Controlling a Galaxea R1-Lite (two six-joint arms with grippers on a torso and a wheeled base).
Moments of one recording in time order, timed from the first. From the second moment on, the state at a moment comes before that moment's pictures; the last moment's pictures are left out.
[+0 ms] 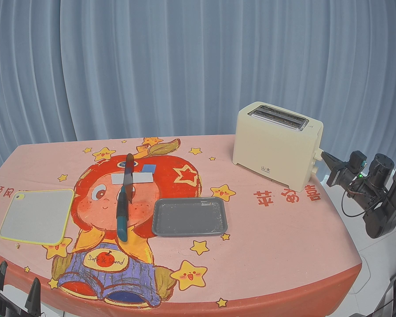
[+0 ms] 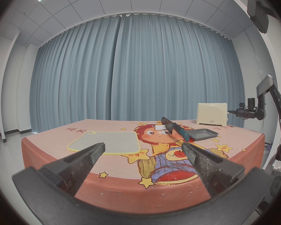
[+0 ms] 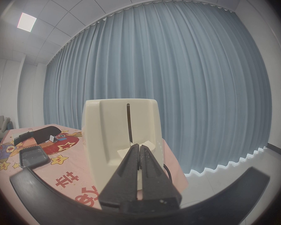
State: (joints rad) left arm 0.00 0.02 -0.02 0.00 0.01 -0.01; right arm 0.00 2.10 -0.51 -1.56 0.31 0.07
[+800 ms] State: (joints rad) left arm 0.00 0.02 -0.02 0.00 0.01 -0.01; right arm 0.01 2.06 -0.51 -1.54 0.31 0.08
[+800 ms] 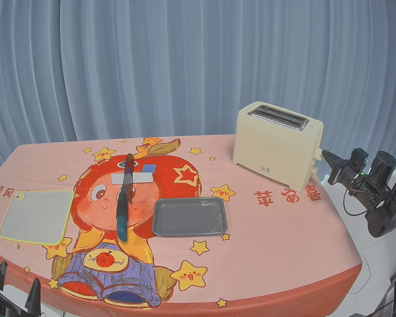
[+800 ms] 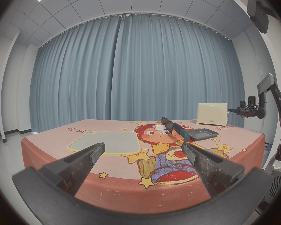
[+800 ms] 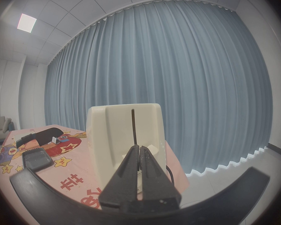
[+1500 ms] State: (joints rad) left arm 0.00 0.02 -0.02 0.00 0.01 -0.01; right arm 0.00 2.04 -0.51 -1.55 0.31 0.07
